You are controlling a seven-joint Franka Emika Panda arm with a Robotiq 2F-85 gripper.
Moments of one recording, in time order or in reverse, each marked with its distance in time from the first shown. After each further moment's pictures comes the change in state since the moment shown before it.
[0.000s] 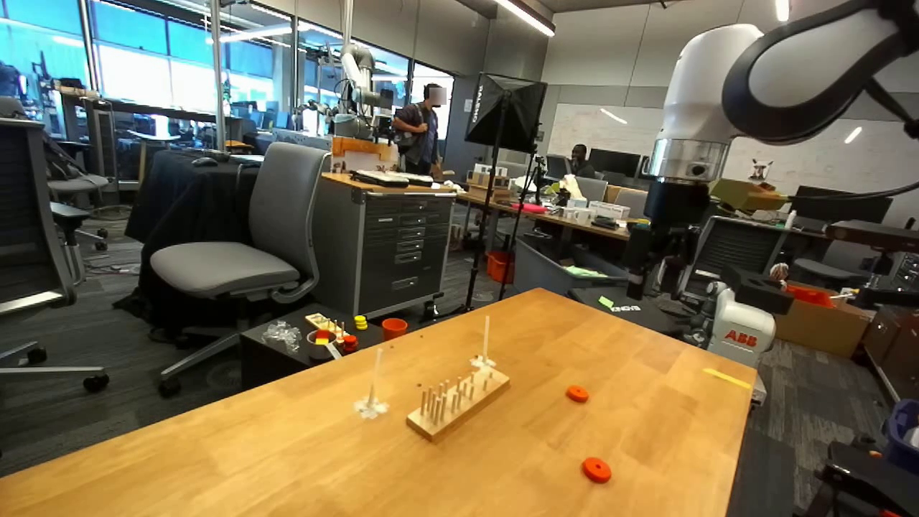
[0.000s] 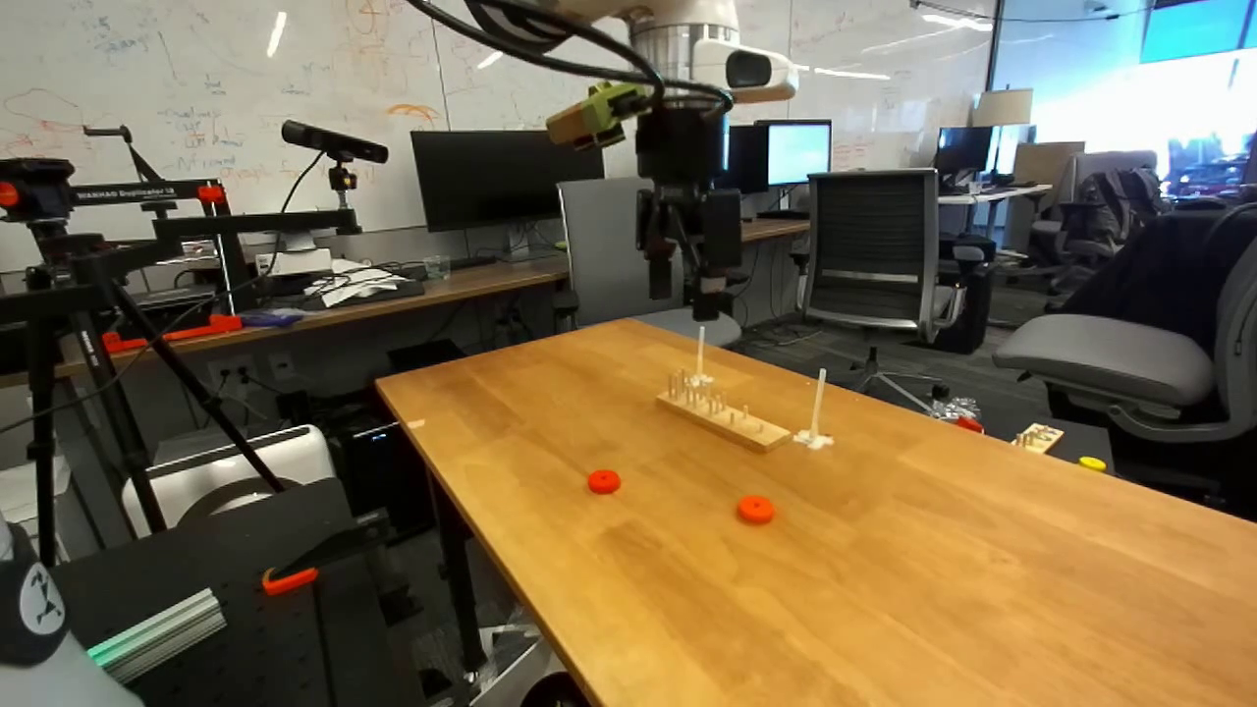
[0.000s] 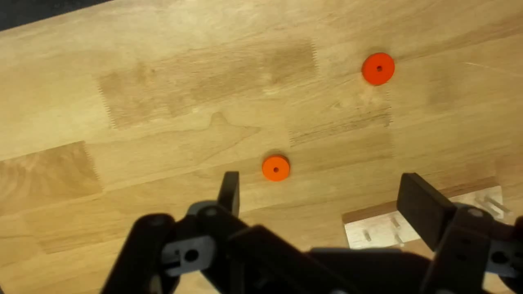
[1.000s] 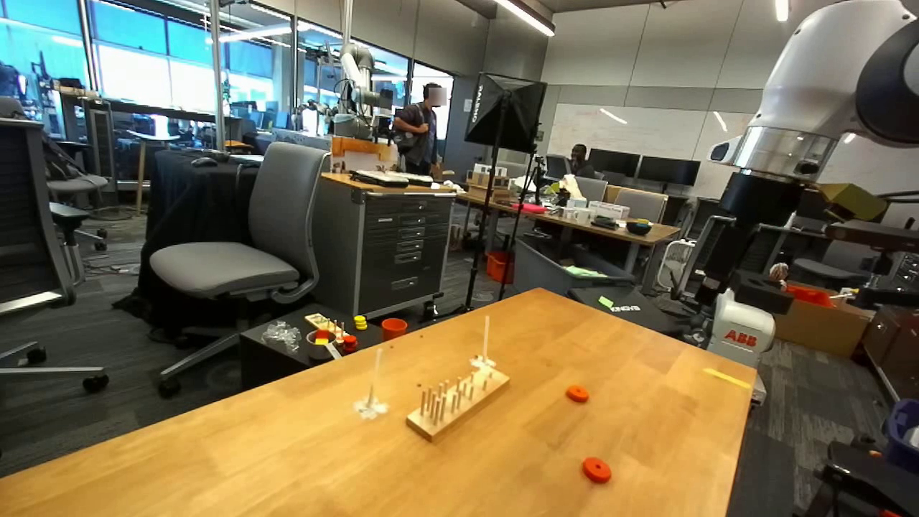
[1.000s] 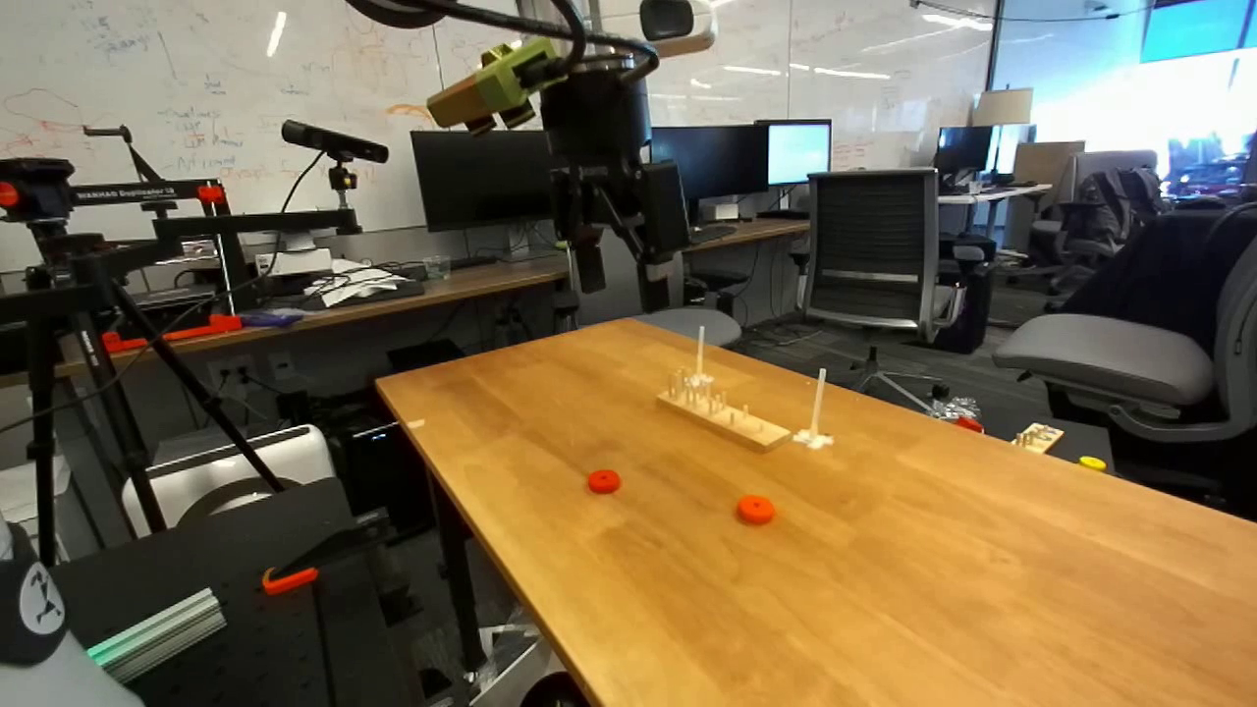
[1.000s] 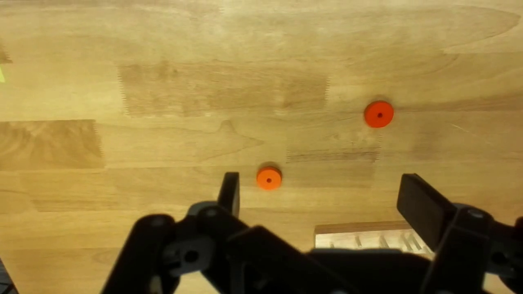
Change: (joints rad) arm 0.002 -0.328 -0.025 -0.322 0.000 0.128 -0.249
